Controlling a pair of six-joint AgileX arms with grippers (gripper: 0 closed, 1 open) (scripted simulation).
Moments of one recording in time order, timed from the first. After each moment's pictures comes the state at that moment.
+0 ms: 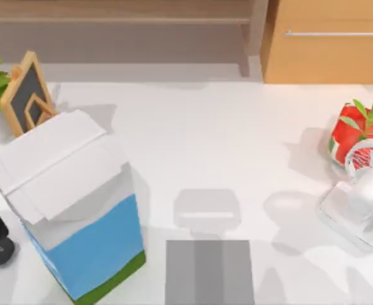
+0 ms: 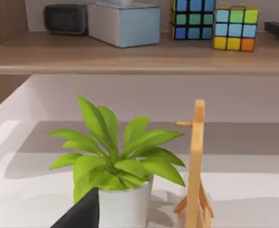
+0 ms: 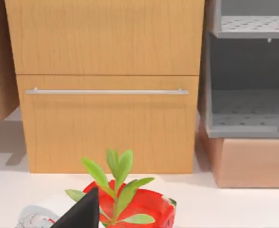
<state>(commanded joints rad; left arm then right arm) 0.00 0.00 0.00 0.00 0.00 0.00 0.00 0.00 0.00 0.00 0.00 0.00</state>
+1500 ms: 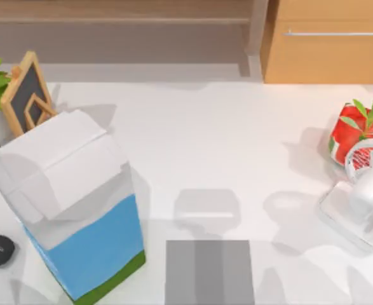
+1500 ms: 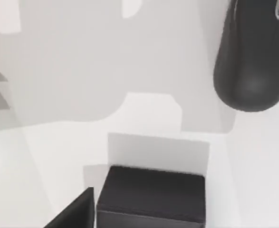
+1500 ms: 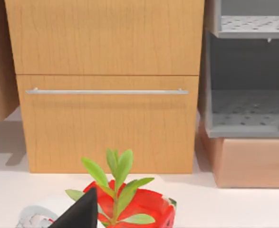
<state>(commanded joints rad) 0.07 1.42 1.00 -0.99 -0.04 1.84 0.00 0.00 0.00 0.00 0.00 0.00</state>
